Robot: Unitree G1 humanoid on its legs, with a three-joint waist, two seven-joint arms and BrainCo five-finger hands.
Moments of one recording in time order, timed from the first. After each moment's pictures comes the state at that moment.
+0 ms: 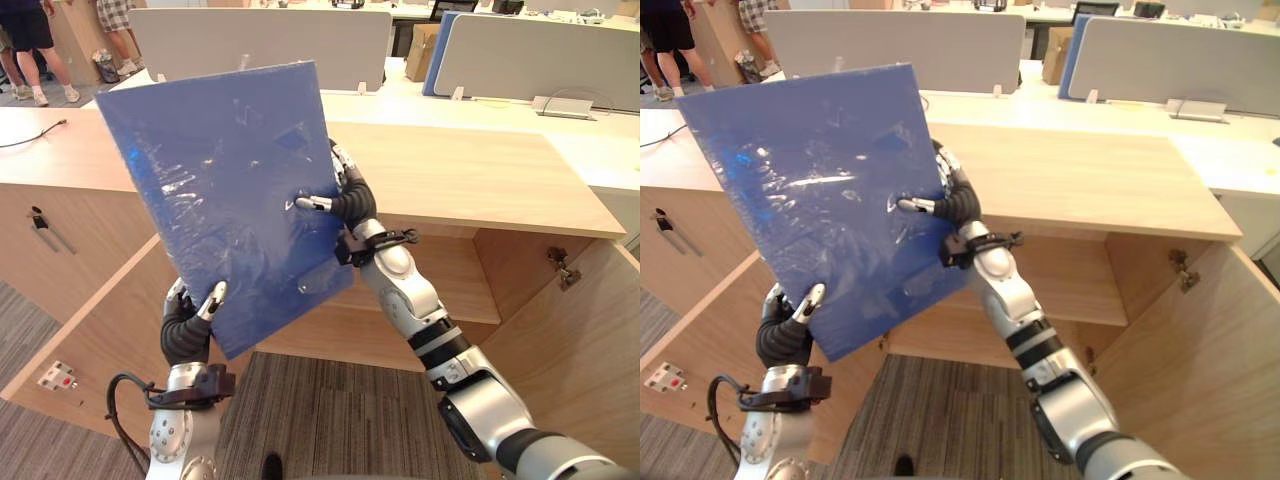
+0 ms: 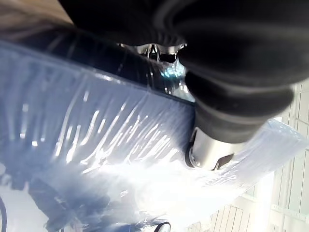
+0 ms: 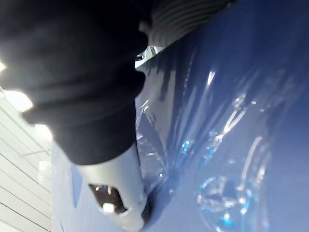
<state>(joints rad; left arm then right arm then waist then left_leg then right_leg) 0.38 0.10 -0.08 -0.46 -0.48 -0.22 0.11 -0.70 -0.11 0.36 0.32 0.51 -0.09 -0.07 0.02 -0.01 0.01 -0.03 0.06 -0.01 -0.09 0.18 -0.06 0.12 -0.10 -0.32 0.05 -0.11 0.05</state>
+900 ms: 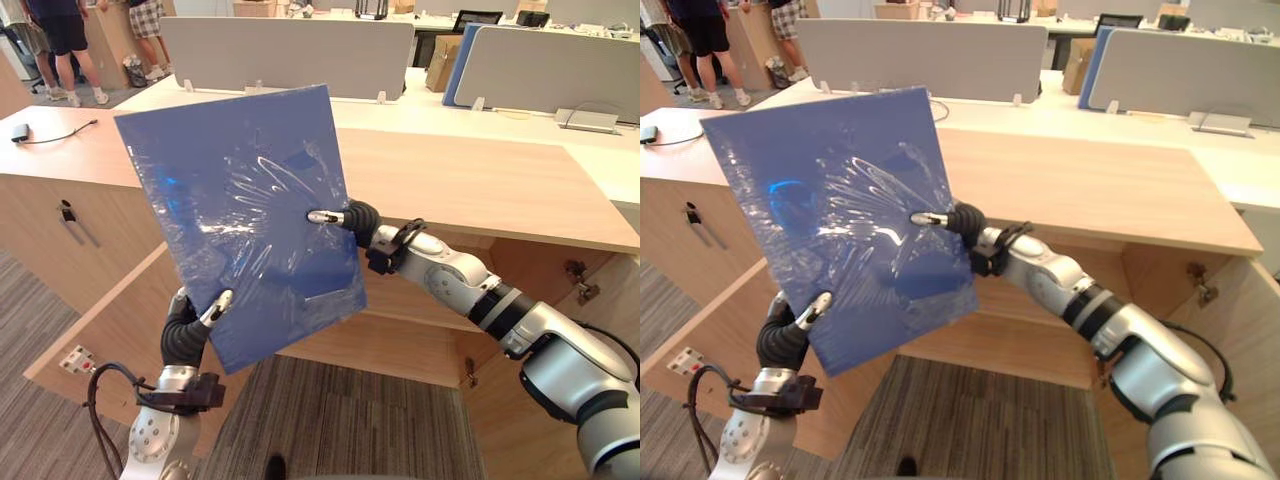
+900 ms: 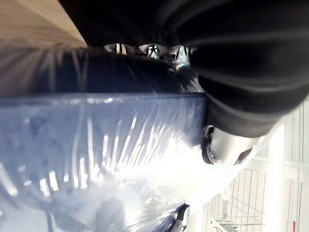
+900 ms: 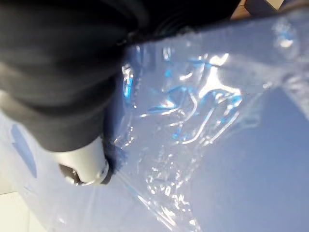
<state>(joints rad) 0.38 0.33 -0.11 -0.40 -0.46 -0.26 0.03 -0.91 -0.59 0.86 0.34 1.20 0.04 0.24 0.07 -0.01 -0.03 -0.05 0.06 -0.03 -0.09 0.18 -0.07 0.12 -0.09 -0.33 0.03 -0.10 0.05</state>
